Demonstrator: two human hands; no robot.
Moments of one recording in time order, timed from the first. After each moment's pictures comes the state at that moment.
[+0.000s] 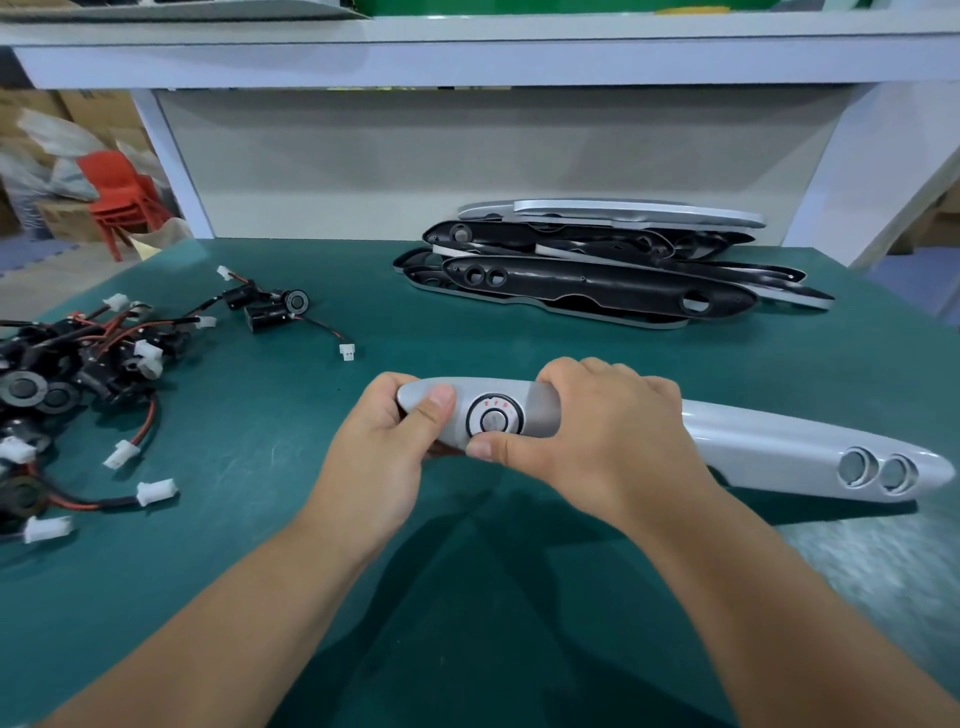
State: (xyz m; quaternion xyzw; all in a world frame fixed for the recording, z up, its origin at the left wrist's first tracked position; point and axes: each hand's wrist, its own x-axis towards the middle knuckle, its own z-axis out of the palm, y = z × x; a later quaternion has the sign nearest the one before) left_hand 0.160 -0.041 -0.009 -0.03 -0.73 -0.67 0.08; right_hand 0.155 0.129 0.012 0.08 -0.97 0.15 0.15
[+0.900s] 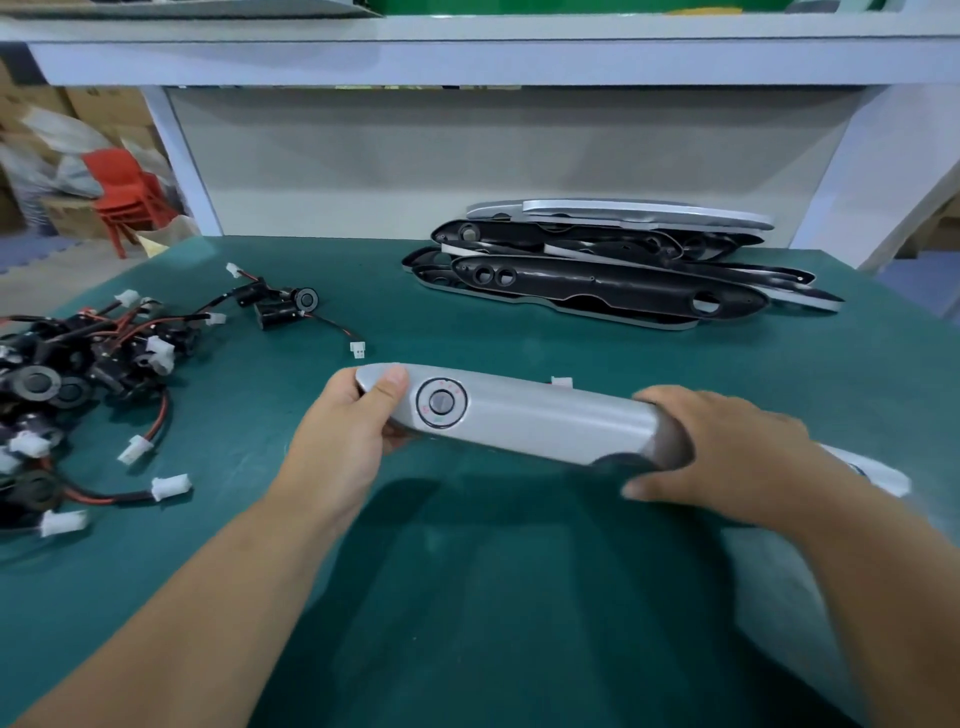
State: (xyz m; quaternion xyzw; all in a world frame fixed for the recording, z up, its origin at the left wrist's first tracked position) left_hand 0.135 -0.071 -0.019 0.03 -0.68 -0.73 0.08; right_hand 0.153 0.209 0.006 0.03 -0.99 0.09 -0.04
